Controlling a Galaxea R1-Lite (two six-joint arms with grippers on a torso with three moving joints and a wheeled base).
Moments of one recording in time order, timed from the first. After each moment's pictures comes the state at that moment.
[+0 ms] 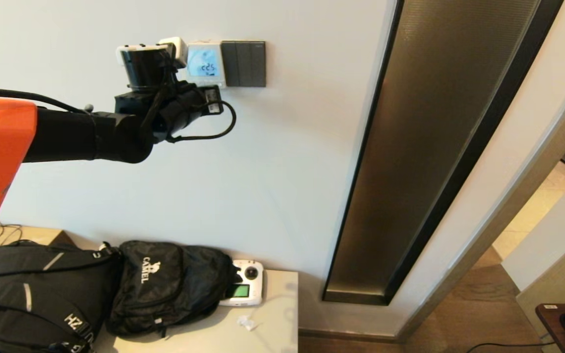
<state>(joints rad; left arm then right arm) -0.35 2.09 -1.72 -0.45 0.08 -0.12 -0.01 0.00 0.00 -0.01 0.02 -0.01</state>
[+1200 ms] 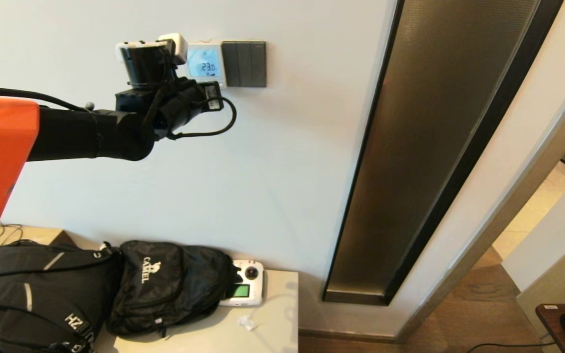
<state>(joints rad) -0.35 2.11 -1.77 -0.44 0.08 -0.12 -0.01 0.00 0.00 -0.01 0.02 -0.01</state>
